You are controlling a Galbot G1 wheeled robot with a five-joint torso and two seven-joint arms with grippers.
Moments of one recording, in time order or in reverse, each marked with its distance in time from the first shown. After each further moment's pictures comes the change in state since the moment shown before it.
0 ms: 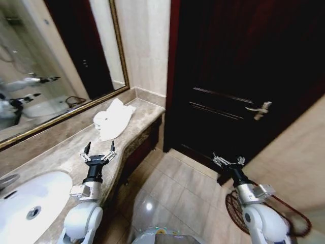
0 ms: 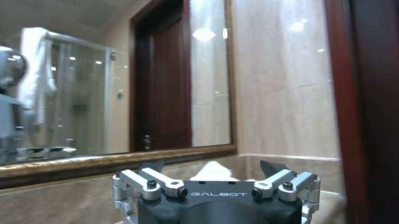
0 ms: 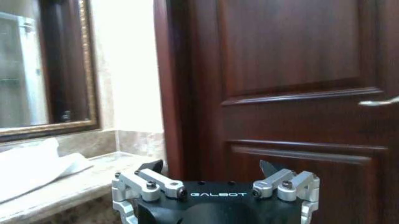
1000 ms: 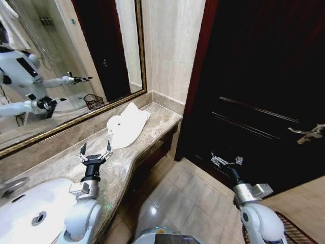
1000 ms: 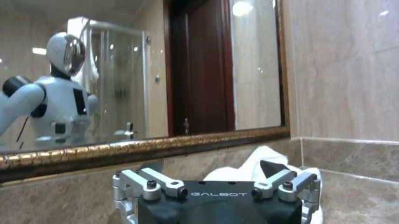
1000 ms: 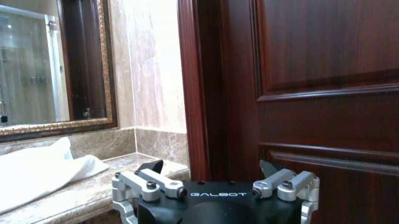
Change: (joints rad) left arm -0.042 0.031 -0.003 0.014 -0.022 0.130 -0.101; right arm 0.004 0.006 -0.012 -0.010 -0.018 0.007 -0.006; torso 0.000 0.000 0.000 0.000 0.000
